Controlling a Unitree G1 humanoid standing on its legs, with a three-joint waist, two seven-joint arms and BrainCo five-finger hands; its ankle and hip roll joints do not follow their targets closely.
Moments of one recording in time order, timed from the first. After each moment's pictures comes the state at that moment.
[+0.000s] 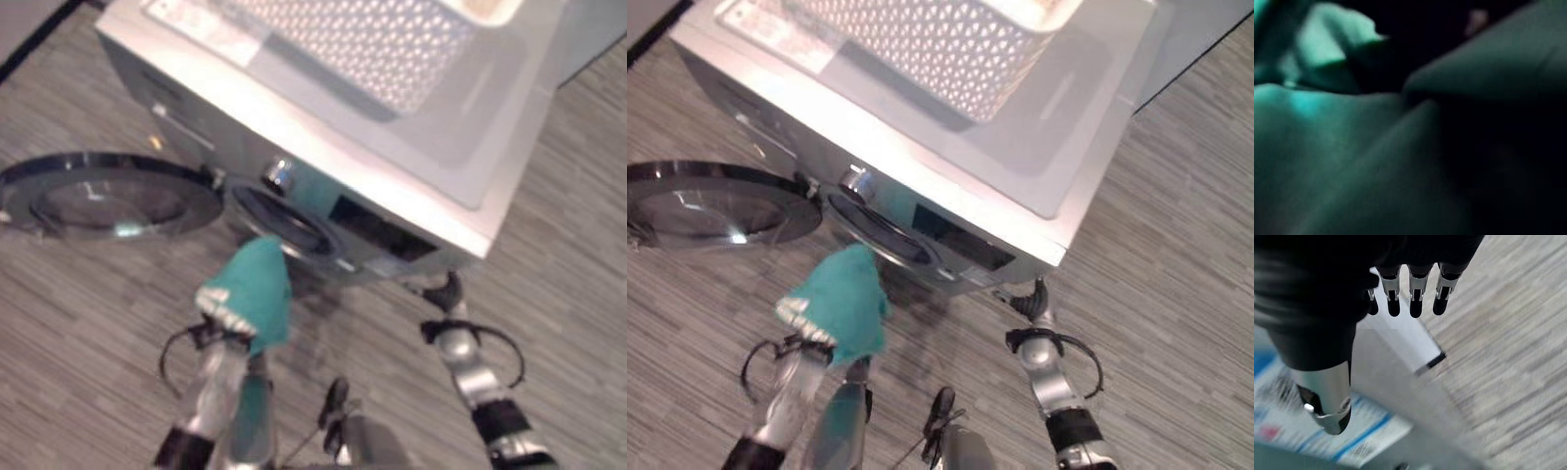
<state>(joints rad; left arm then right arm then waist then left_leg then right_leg) -0.17 0.21 -0.27 0.12 -0.90 -0.19 0.36 -0.25 -0.30 0.19 0.37 -0.15 0.04 -0.45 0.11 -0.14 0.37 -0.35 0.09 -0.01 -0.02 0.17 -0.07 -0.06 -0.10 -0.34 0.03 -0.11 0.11</state>
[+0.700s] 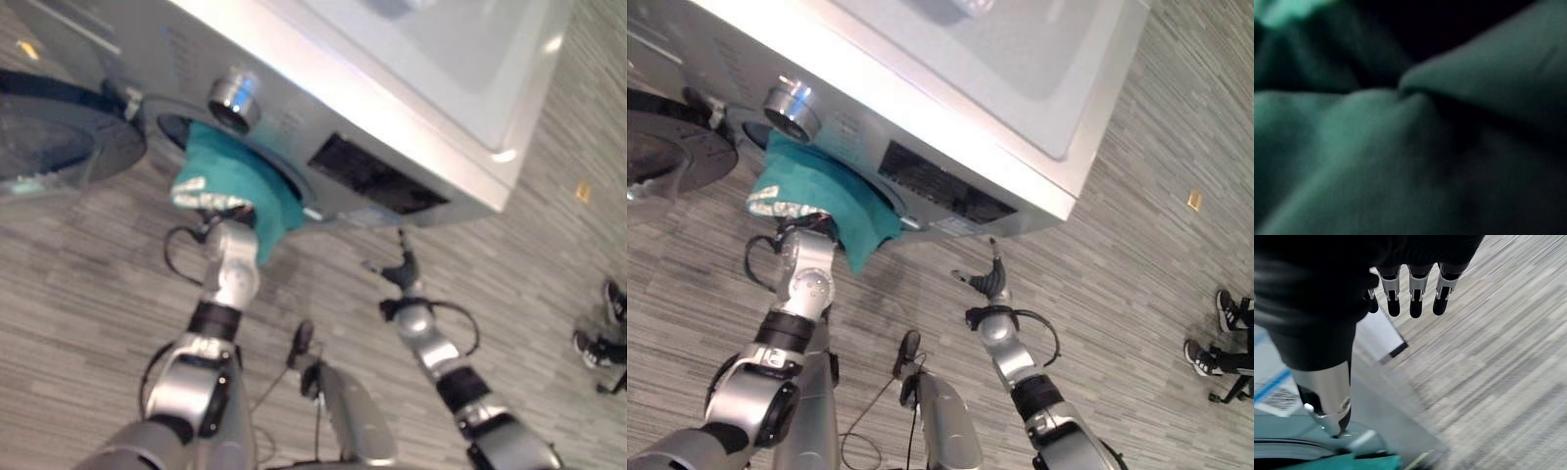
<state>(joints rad) -0.67 0.15 -0.06 0.41 -0.93 -0.38 0.66 -0.36 -0.23 0.32 0.47 -0.02 0.03 -0.53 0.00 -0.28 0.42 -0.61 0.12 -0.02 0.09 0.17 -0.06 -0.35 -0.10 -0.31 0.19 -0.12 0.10</state>
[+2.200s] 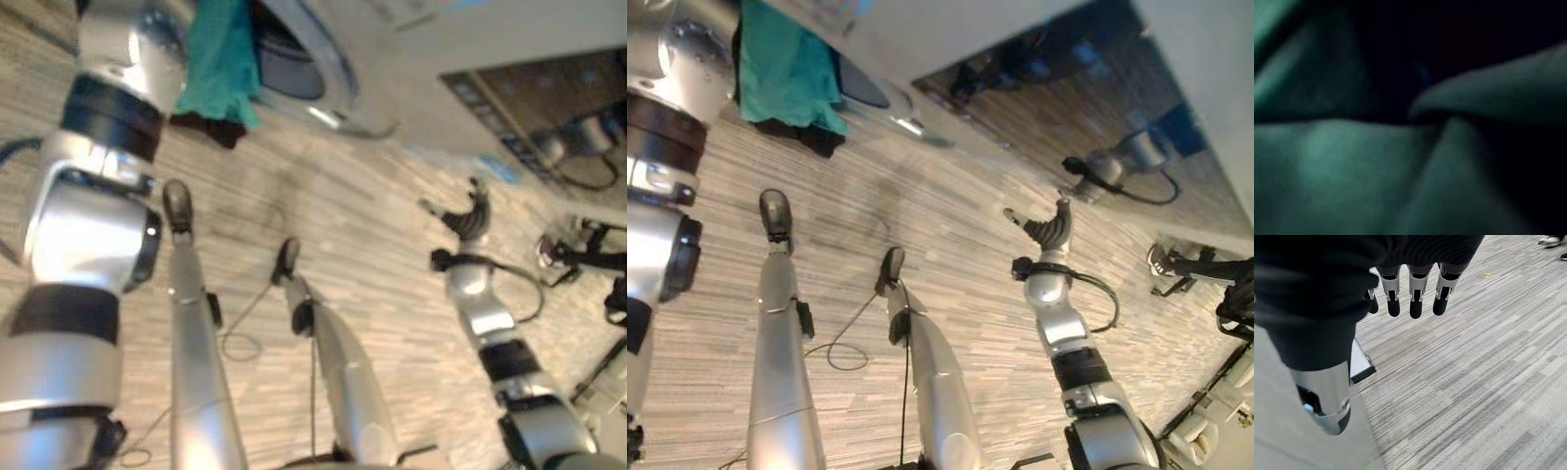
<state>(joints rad) -1.68 0.58 -0.47 0.82 -0.84 -0.22 0.73 -0.43 -0.43 0.11 0.31 0.04 -0.05 -0.54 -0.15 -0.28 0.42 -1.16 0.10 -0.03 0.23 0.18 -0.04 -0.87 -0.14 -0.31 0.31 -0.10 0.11</state>
